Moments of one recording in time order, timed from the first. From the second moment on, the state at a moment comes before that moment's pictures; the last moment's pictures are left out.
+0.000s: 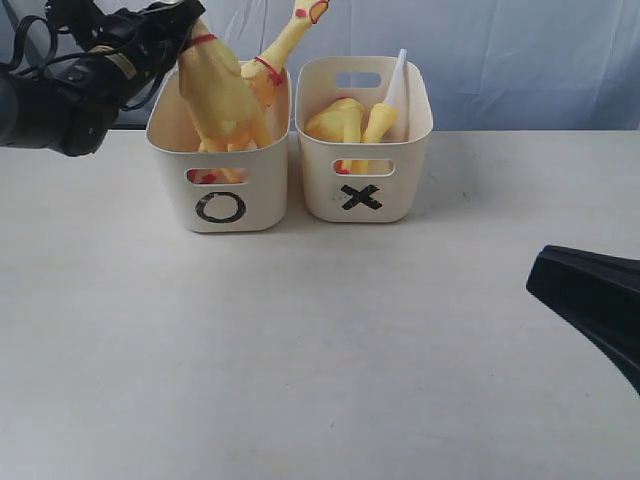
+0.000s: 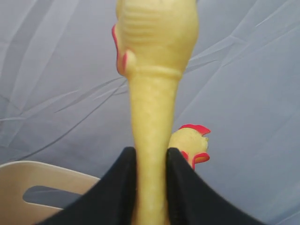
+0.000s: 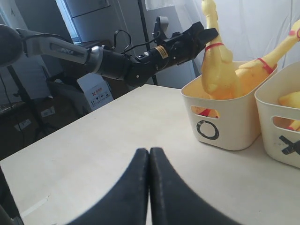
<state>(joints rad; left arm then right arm) -0.19 2.09 -1.36 0.23 -0.71 -0.88 0.56 0.43 -0.30 1.52 0.33 -1.28</state>
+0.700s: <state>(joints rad) -0.19 2.10 -1.37 0.24 -0.62 -0.88 0.56 0.43 -0.30 1.52 0.33 -1.28</state>
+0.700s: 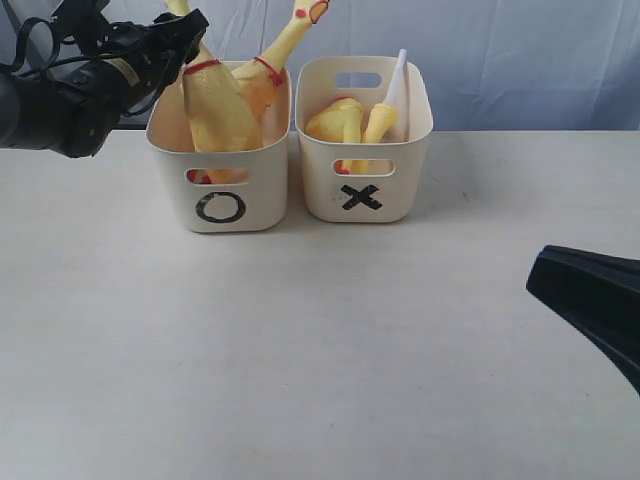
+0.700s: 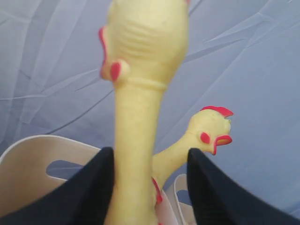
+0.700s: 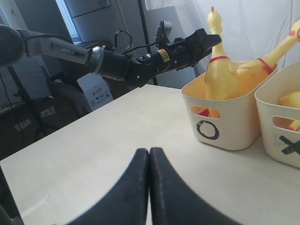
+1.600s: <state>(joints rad) -0.20 2.00 -1.37 0.34 -0.45 -0.86 0.56 0.43 -0.30 1.52 0.33 -1.28</state>
